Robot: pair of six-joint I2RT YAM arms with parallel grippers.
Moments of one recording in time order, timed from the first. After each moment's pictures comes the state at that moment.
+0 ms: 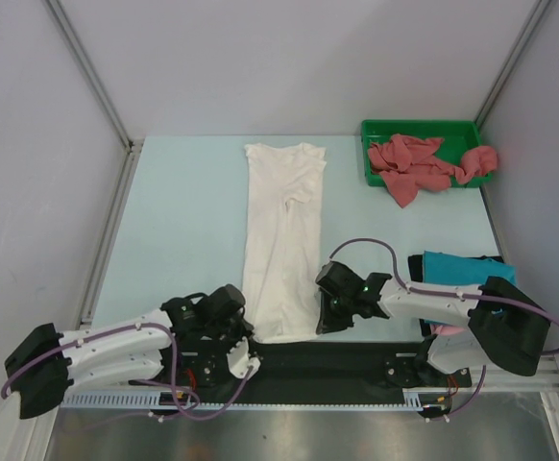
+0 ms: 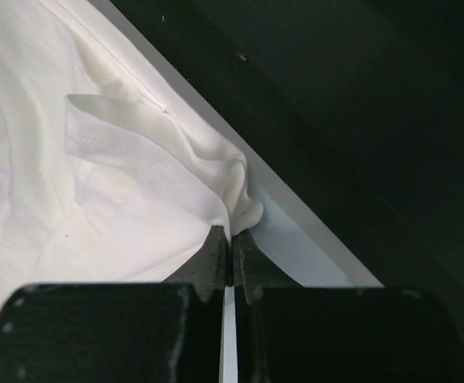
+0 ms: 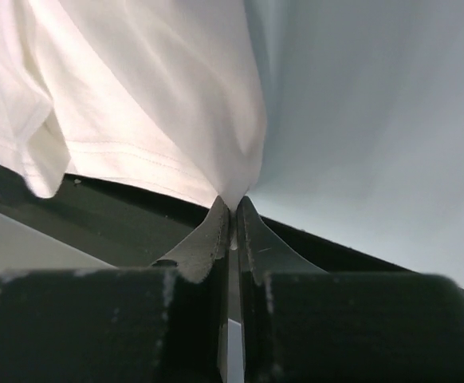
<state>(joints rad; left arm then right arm) -1.00 0.93 0.34 -0.47 0.31 1.48 1.00 1.37 0.64 -0.40 -0.12 0.99</state>
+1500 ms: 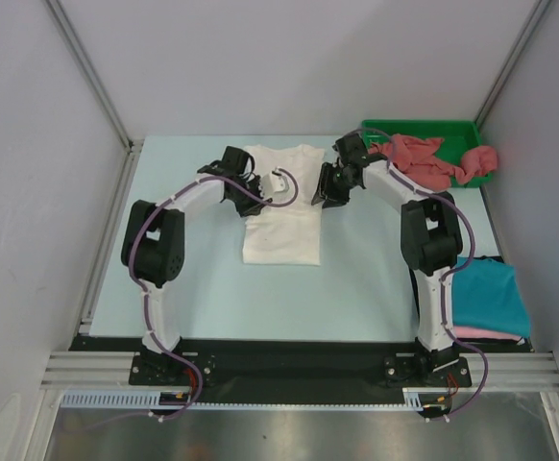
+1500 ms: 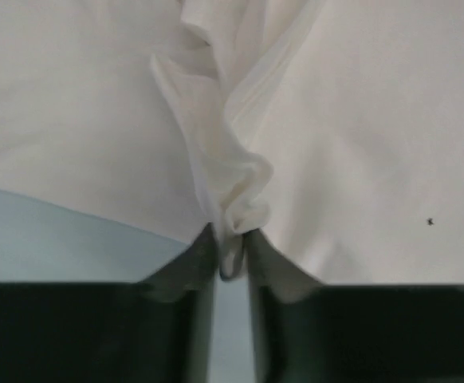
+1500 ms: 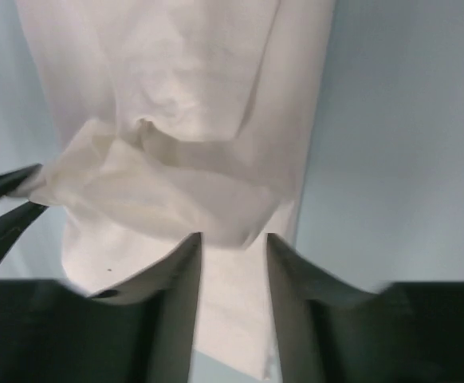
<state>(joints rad) -0.34 2.01 1.53 -0.58 0.41 0.94 0.35 2.17 1.78 -0.61 -0.32 0.52</state>
